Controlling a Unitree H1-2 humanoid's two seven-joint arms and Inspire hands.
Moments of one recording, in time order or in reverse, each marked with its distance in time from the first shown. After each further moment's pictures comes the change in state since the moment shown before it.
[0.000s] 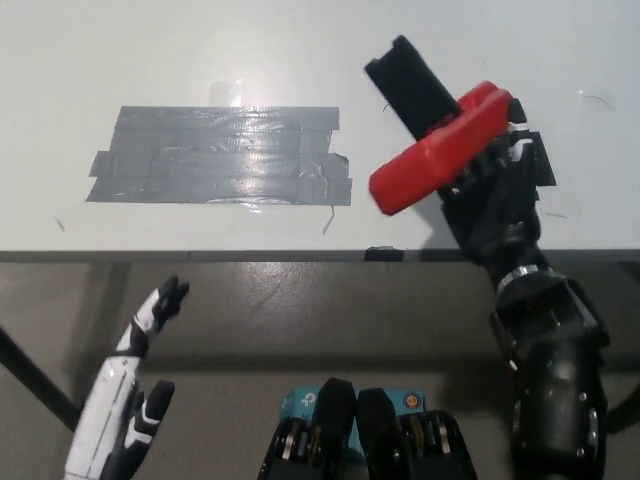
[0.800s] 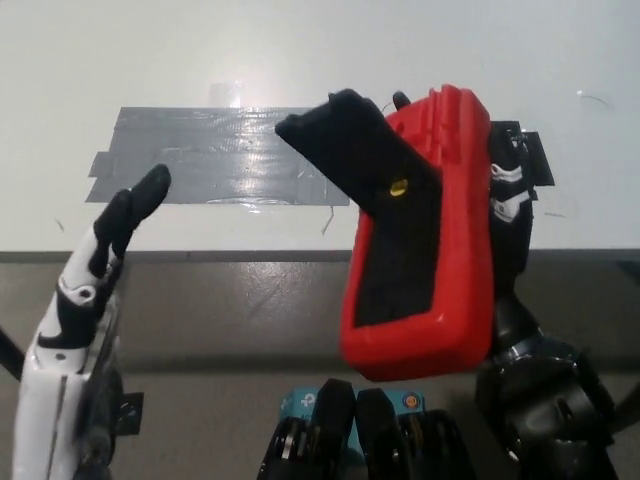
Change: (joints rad) left_arm -0.278 -0.089 -0.040 -0.293 0.024 -0.094 0.000; right_arm 0.185 -0.029 0.283 -0.371 0.264 0.014 0.137
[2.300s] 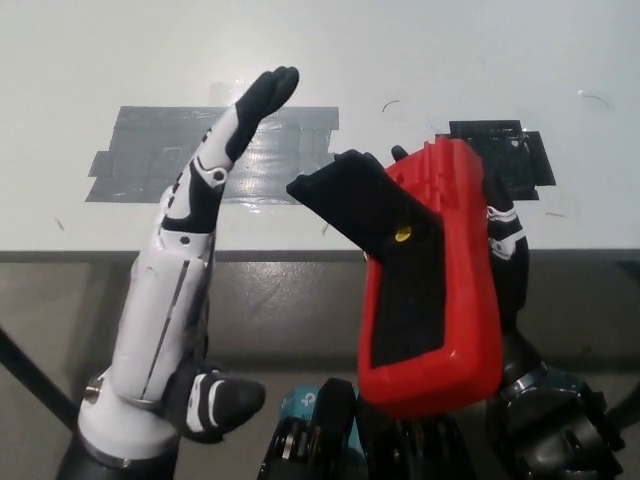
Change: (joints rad) left_arm -0.175 -0.116 -0.060 0.072 0.129 0.185 -0.096; right_arm 0.078 -0.043 0.044 -0.001 0.042 0.001 -0.016
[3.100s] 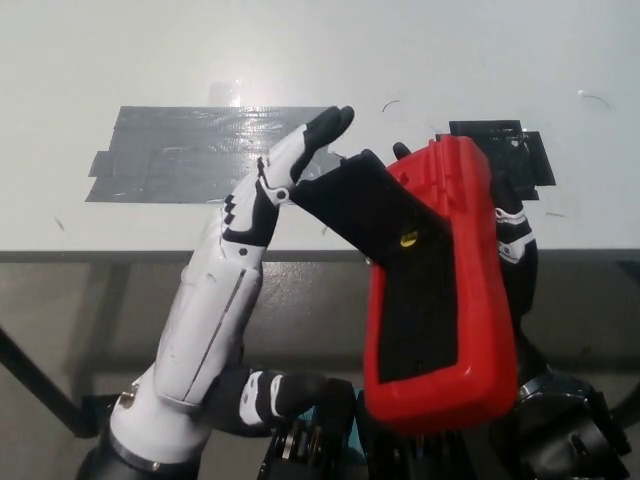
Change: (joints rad) left_arm 0.039 0.024 -0.060 0.023 0.044 0.025 -0.026; right_arm 0.001 -0.008 0.013 -0.042 0.026 0.000 -0.007
